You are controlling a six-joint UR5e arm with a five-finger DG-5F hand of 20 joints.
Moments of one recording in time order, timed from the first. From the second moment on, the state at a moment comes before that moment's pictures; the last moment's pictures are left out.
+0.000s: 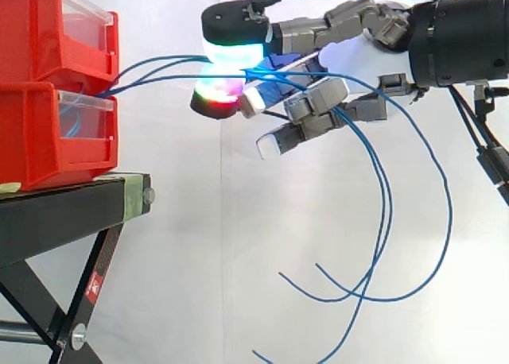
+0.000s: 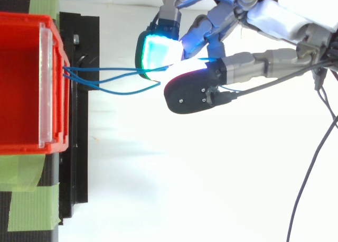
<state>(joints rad) 0.16 -1.86 -1.66 -2.79 -1.08 -0.30</state>
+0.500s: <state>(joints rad) 0.16 -1.86 -1.66 -2.80 -1.08 -0.30</state>
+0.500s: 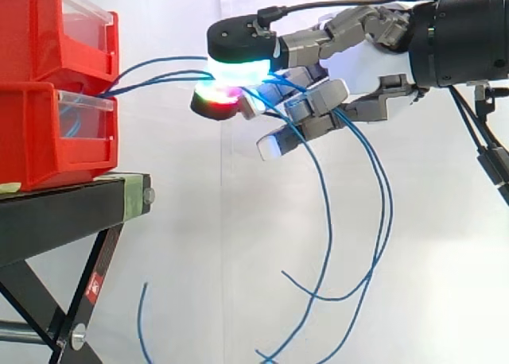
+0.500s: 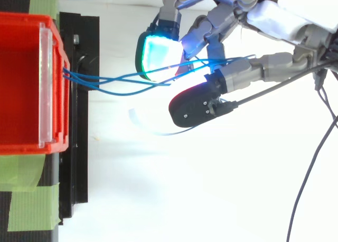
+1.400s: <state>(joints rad) 0.16 -1.86 -1.66 -2.80 -1.08 -0.30</state>
